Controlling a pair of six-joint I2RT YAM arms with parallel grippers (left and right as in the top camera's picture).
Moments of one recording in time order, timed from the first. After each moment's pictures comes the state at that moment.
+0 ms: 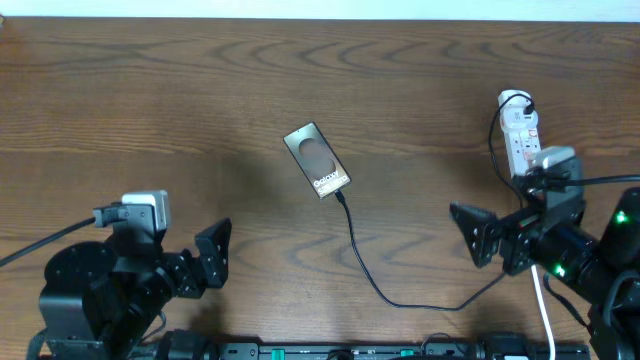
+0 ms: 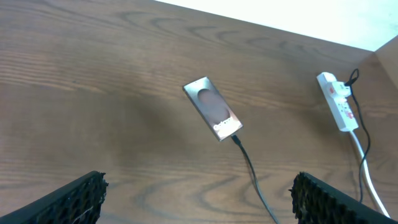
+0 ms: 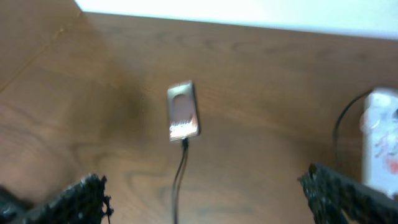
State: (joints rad) left arm -0.07 0.60 1.15 -1.14 0.23 -0.23; right arm 0.00 0.81 1.32 -1.16 -0.49 -0.08
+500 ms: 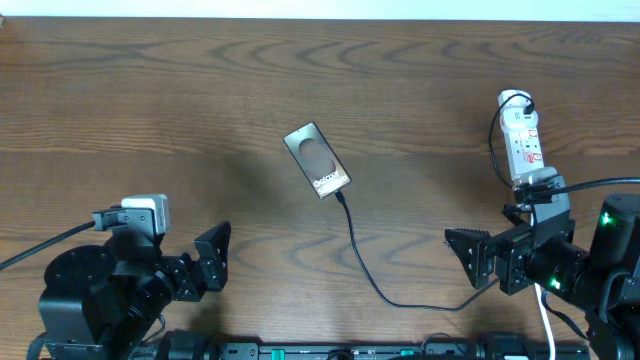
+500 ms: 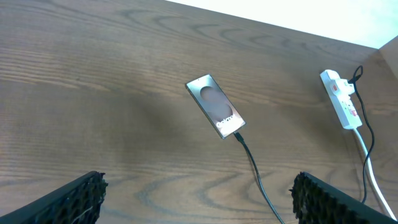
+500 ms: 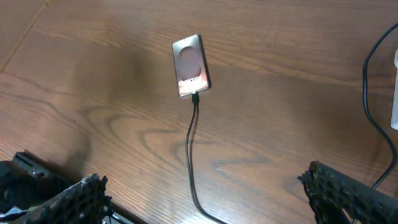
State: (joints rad) left arm -0.07 0.59 1.15 -1.16 0.23 -0.23; right arm 0.00 0.82 1.32 -1.33 -0.50 -0.10
